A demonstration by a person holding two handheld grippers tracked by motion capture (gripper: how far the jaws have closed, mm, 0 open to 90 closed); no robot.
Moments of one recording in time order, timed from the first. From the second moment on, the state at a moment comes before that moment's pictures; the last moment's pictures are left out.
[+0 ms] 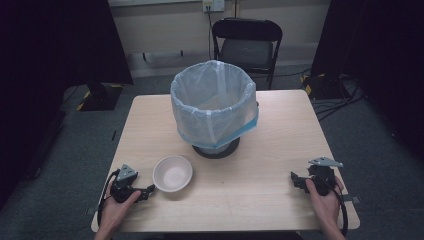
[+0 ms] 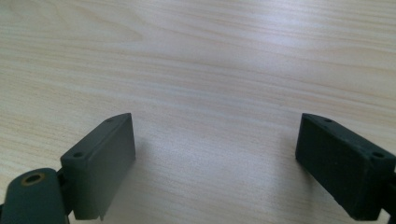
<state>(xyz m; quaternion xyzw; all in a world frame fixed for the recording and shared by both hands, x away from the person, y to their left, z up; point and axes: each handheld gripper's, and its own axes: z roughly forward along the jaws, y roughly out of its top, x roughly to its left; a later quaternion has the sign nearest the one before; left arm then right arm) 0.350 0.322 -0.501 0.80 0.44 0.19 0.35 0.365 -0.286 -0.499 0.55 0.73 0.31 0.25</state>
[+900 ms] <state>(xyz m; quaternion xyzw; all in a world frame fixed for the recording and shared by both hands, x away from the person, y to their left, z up) 0.363 0.328 -0.448 0.77 0.44 0.15 0.44 0.365 -0.286 -0.499 0.55 0.73 0.31 0.25</state>
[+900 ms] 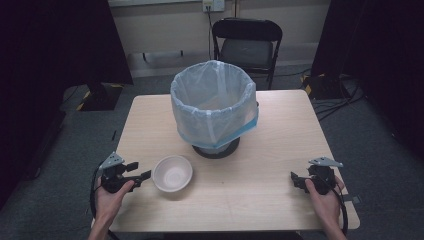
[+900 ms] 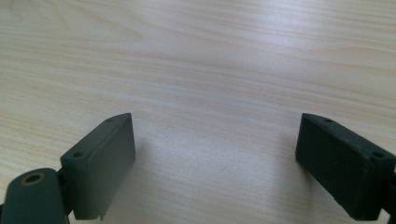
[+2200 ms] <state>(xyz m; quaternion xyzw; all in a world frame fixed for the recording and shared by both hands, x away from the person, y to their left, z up) 0.421 0.289 -0.471 0.81 0.41 0.04 0.41 0.365 -0.286 -0.499 0.55 0.73 0.31 0.25</state>
